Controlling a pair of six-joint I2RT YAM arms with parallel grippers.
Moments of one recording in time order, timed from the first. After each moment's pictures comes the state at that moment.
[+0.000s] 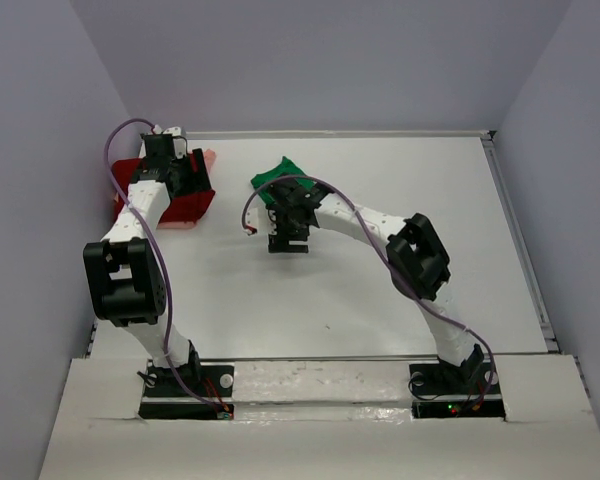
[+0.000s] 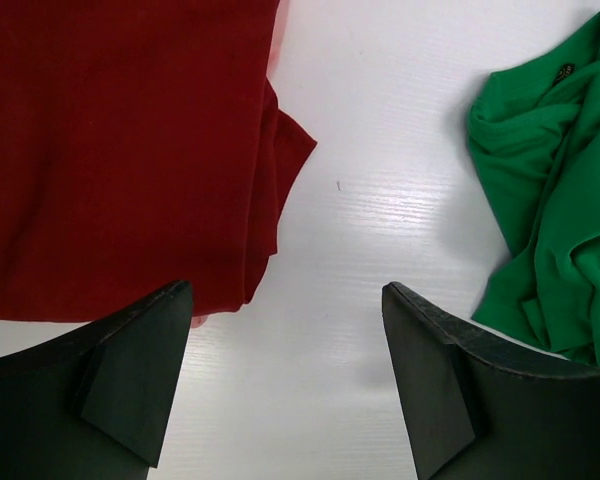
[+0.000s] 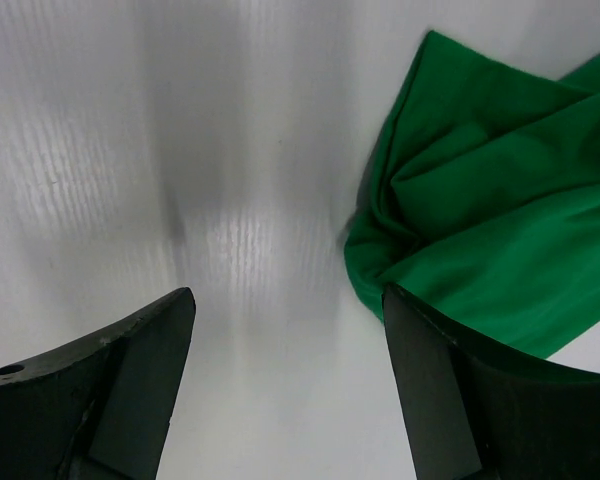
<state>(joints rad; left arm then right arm) 0.06 1.69 1.35 -0.40 0.08 -0.15 0.81 2.23 1.91 -0.81 -0.11 -0.84</state>
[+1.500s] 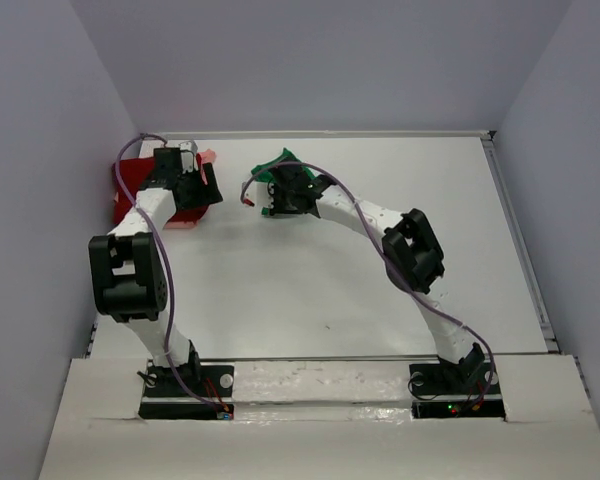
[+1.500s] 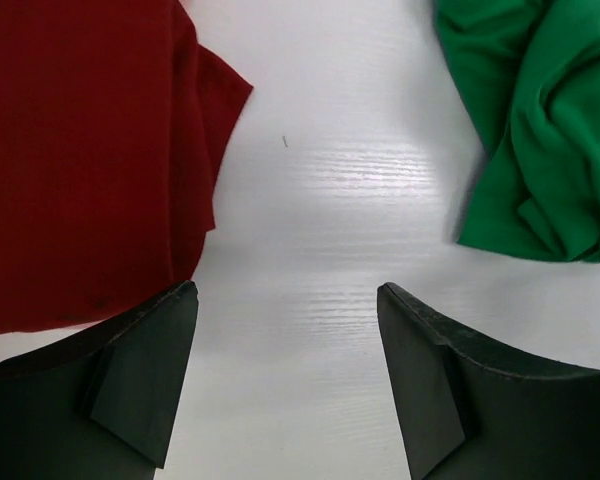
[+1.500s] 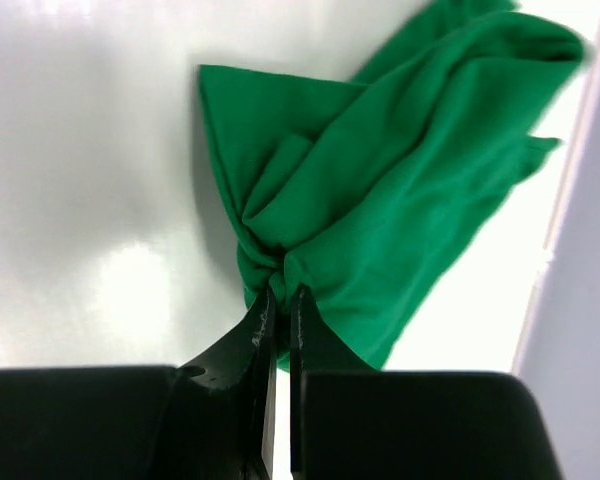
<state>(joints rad) 0.05 1.70 1.25 -0.34 0.20 -0.17 0.77 2.32 1.99 -0.53 0.09 -0.91</state>
